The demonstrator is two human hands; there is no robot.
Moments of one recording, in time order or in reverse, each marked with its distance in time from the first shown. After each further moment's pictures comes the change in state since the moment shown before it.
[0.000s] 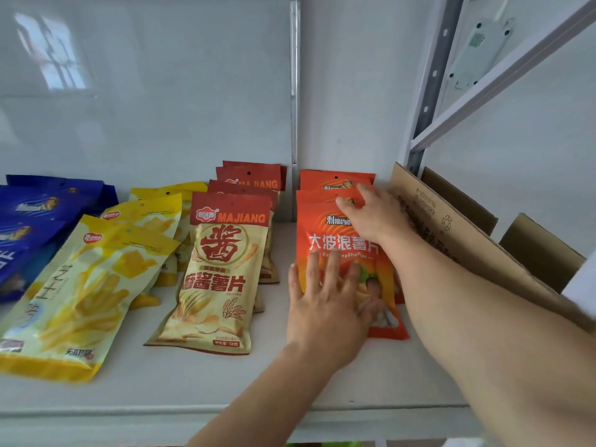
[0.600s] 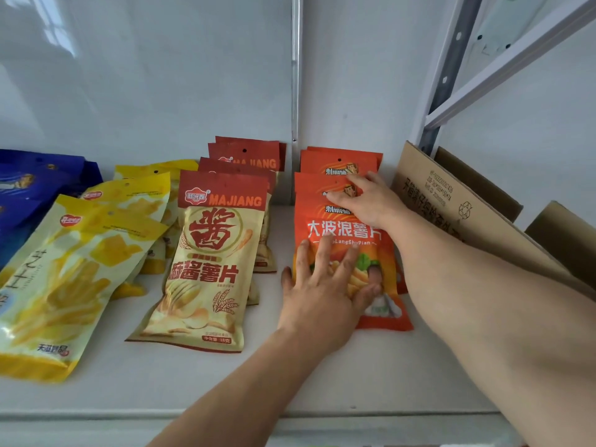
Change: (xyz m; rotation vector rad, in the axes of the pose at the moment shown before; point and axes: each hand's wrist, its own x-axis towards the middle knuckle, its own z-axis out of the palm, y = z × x) left_hand 0.019 -0.016 0.015 -0.195 -0.112 -0.080; right_hand 0.036 0.011 0.023 0.112 -0.161 -0.061
